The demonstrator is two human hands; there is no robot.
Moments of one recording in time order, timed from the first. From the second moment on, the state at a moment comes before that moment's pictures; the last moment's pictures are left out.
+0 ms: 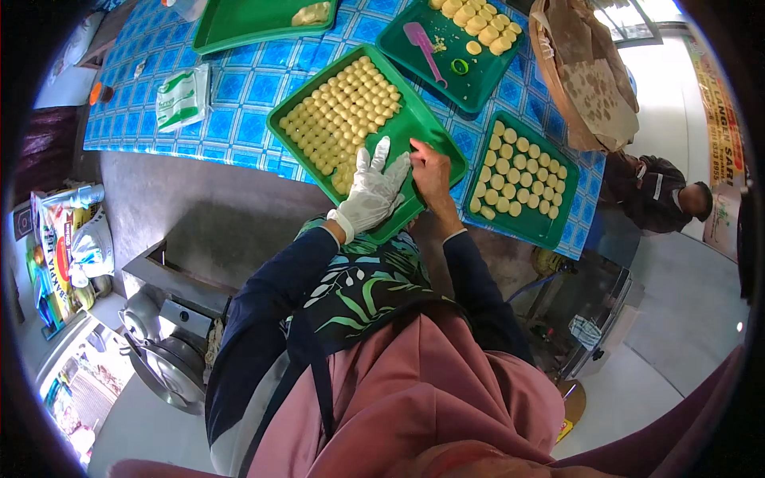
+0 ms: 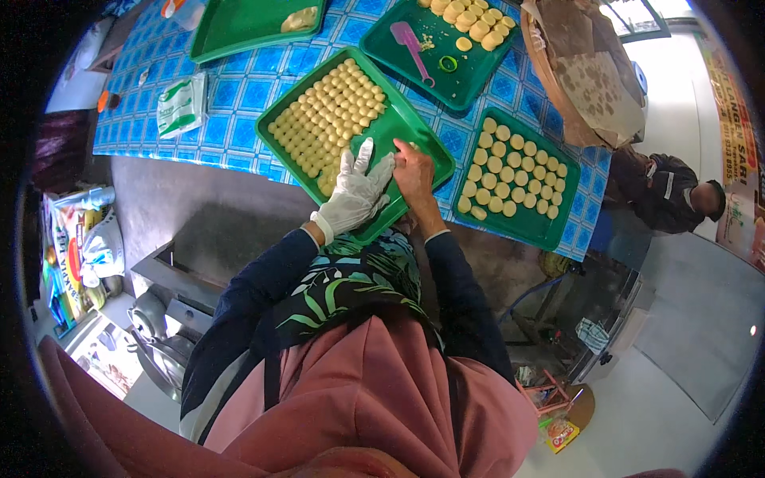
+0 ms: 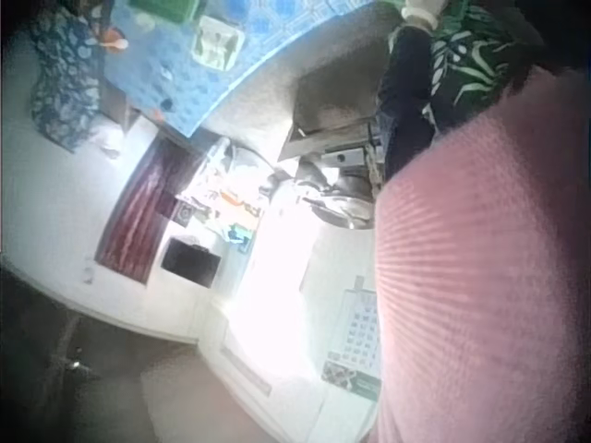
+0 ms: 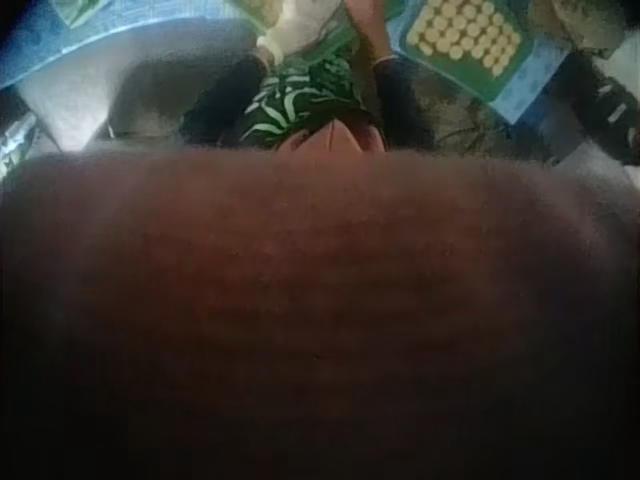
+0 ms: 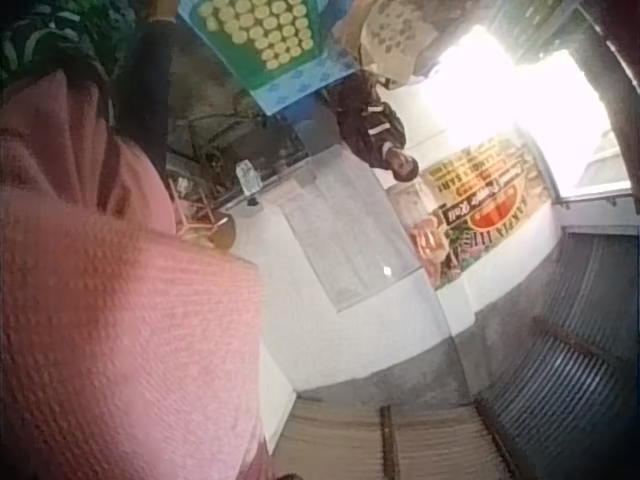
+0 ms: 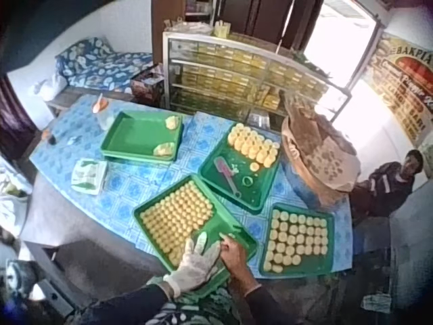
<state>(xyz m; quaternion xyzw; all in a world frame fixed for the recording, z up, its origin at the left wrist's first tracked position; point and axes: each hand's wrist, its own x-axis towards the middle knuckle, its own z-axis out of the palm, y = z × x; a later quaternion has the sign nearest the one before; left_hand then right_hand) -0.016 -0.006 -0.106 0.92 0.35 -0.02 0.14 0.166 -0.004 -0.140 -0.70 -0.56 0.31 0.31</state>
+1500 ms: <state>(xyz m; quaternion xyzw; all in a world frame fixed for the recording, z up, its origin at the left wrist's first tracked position) -0.009 -0.018 -0.105 0.93 0.35 0.02 0.07 0.188 -0.038 -0.105 -0.59 -0.81 -0.03 0.02</state>
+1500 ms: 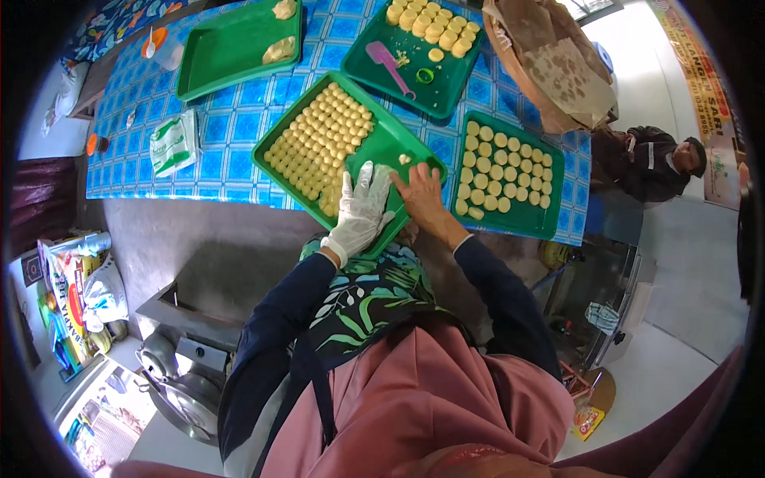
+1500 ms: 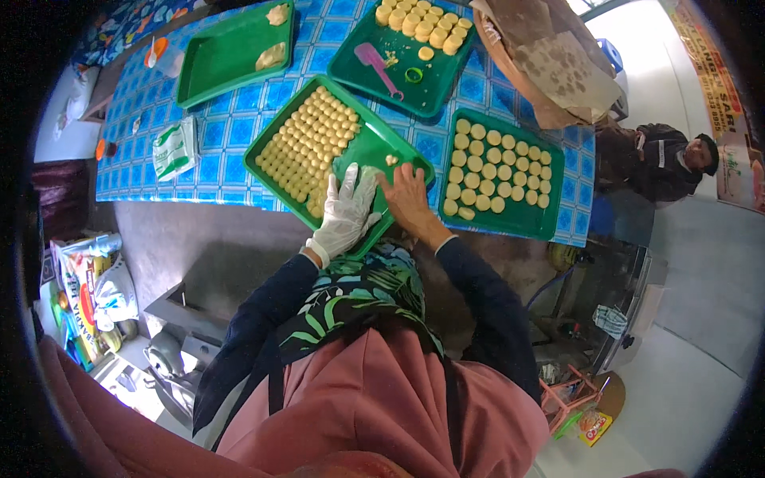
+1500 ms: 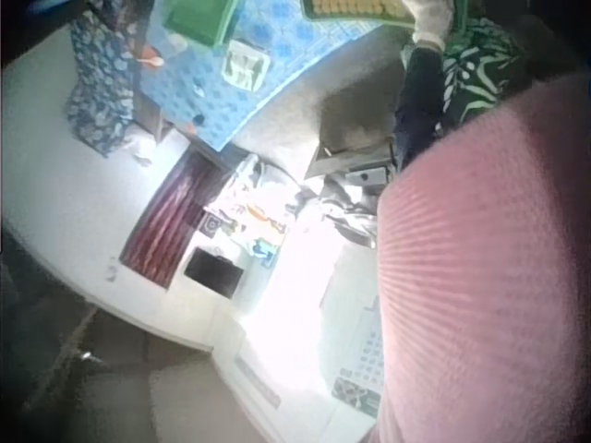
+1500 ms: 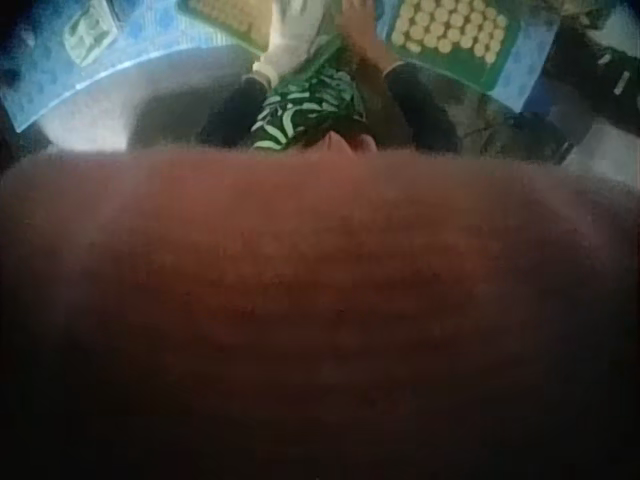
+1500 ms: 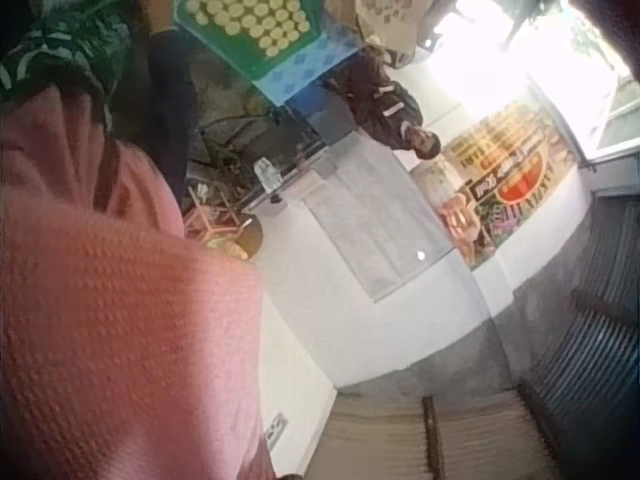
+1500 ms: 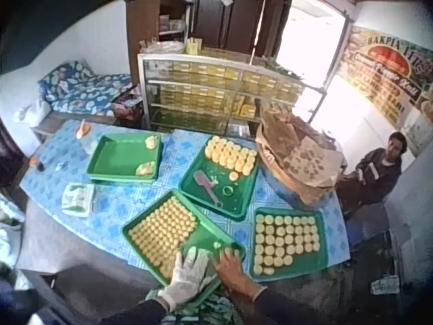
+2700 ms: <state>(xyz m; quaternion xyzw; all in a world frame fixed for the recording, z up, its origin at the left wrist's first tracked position) -0.035 -0.032 -0.102 0.90 0.43 0.08 0.07 0.151 0.046 -0.144 -0.59 -0.75 -0.06 0.28</state>
